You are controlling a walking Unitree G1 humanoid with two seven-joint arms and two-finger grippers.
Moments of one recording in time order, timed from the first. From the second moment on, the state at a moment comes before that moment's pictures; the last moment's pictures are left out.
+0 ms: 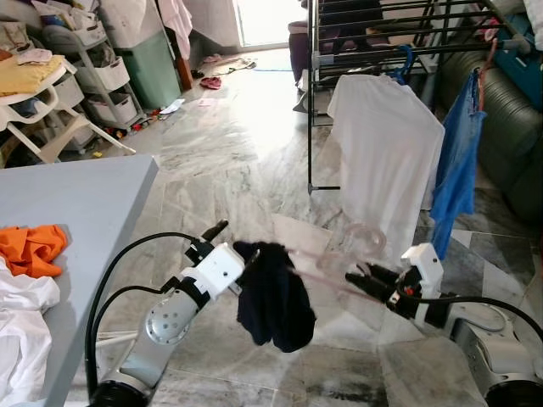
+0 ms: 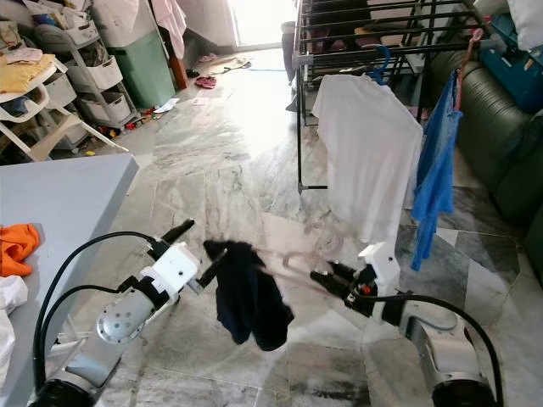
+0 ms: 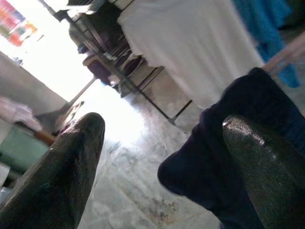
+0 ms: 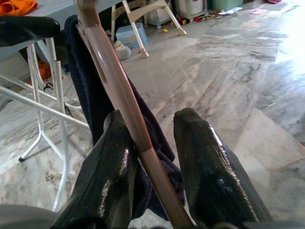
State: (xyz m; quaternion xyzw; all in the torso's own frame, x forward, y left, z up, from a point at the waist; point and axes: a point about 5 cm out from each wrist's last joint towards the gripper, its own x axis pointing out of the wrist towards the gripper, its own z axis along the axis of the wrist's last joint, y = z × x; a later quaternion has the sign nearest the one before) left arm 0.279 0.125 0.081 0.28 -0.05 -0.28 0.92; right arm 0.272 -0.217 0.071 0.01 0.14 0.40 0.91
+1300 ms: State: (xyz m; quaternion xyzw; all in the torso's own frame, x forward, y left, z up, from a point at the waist) left arm 0.242 0.120 0.046 0.27 0.07 -0.53 0.80; right arm 0.253 -0.234 0.077 -0.05 0.20 0.53 0.82
